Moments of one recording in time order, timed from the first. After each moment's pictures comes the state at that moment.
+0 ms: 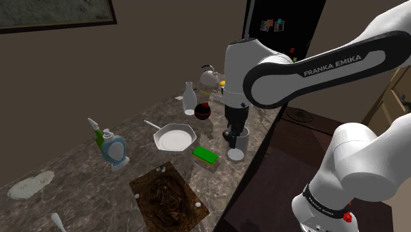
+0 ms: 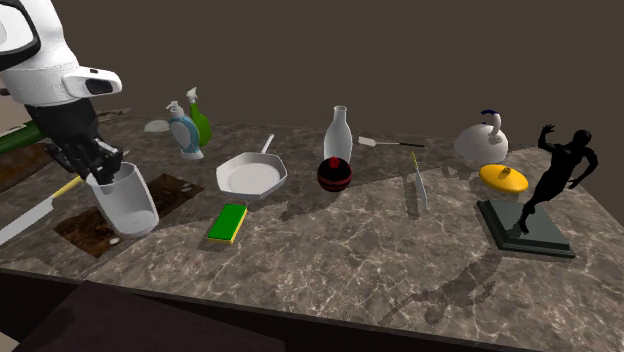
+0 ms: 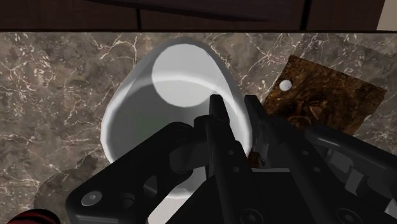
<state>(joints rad) 0.20 -0.57 0.13 -2.64 0.11 2.00 0.15</state>
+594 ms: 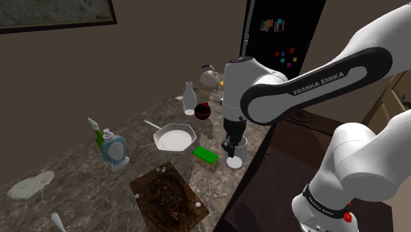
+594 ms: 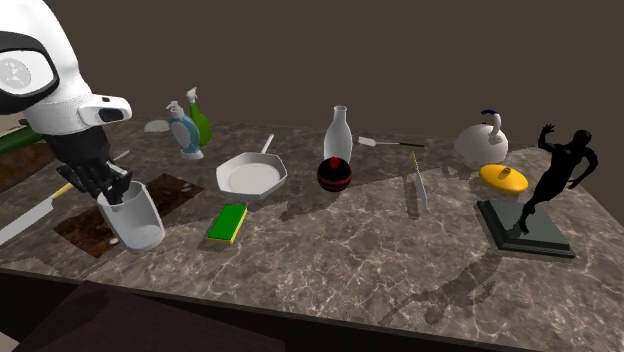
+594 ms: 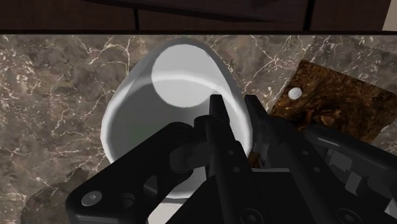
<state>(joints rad) 0.21 -0.51 0.14 -2.72 0.12 2.14 0.15</state>
